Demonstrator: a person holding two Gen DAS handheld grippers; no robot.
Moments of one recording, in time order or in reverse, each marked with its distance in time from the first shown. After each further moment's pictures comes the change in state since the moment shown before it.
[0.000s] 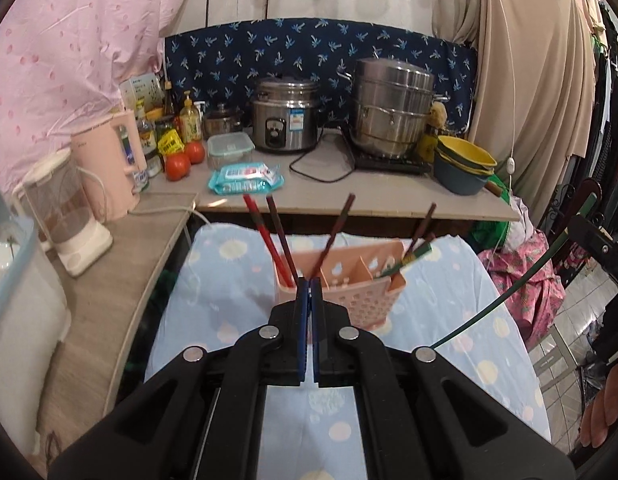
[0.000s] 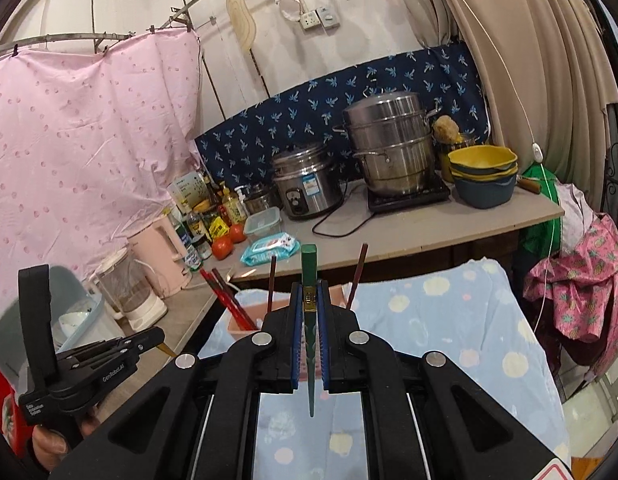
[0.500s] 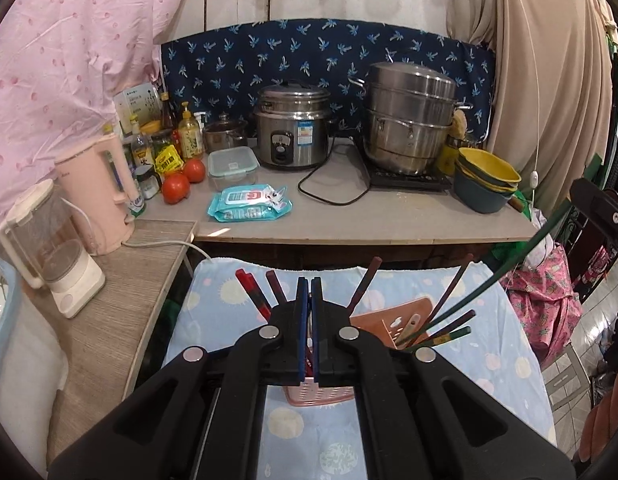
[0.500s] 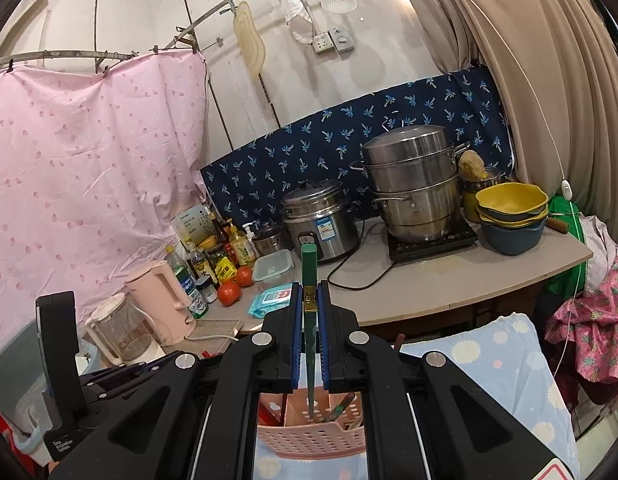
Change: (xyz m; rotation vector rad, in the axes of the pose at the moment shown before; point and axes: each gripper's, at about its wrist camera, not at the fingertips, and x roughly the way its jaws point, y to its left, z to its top) left arm 0.072 0.004 0.057 0.014 0.010 0.040; right arm 0.080 0.022 0.061 -0.003 -0.064 0.032
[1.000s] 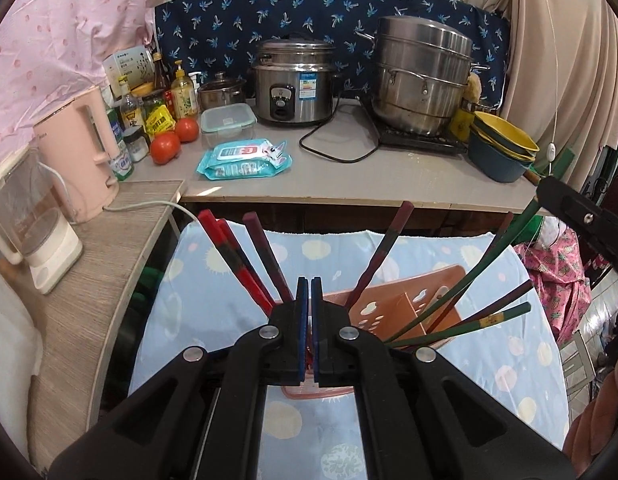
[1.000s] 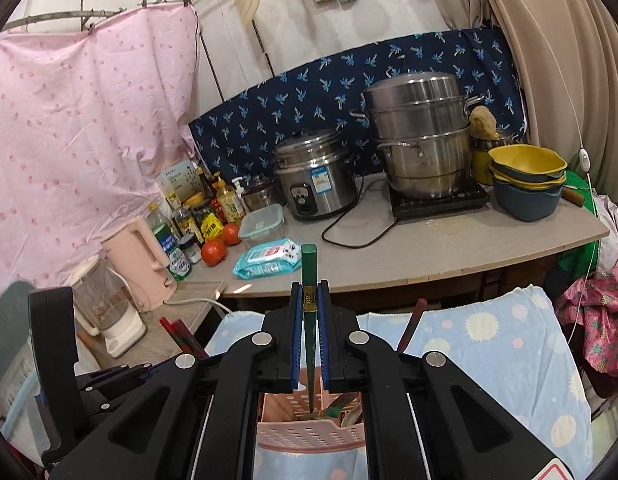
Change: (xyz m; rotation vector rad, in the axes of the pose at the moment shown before) left arm 0.065 0.002 -0.030 -0.012 0.110 0.007; right arm 0.077 -0.003 -0.044 -0.027 0.154 -0.023
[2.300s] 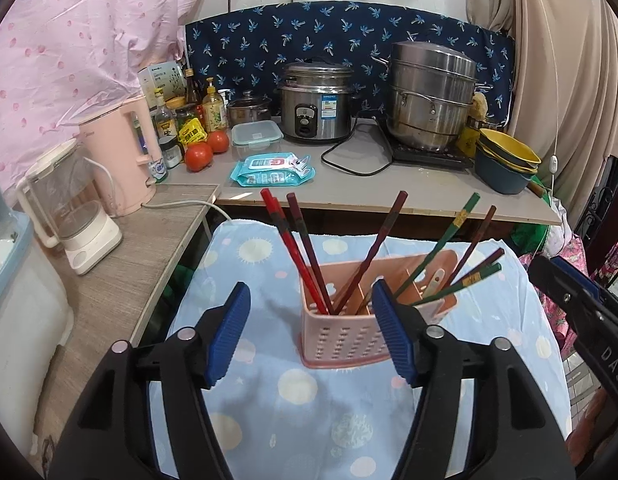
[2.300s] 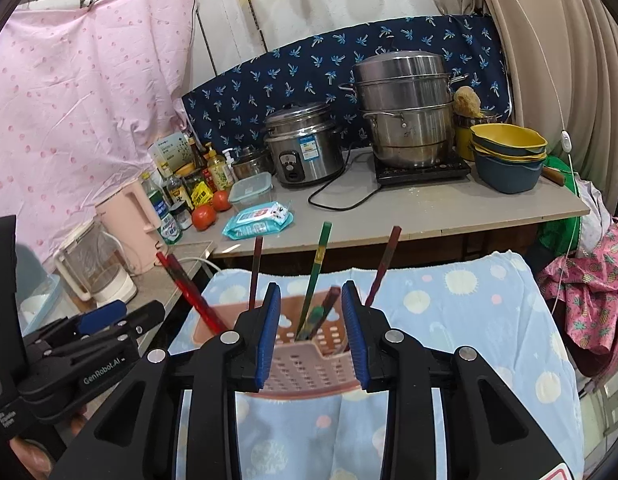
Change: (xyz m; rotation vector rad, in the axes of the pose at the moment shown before) left arm -0.070 0.006 -0.036 -0.029 -0.081 0.072; right arm -0.047 0.001 -0.047 -0.016 0.066 -0.053
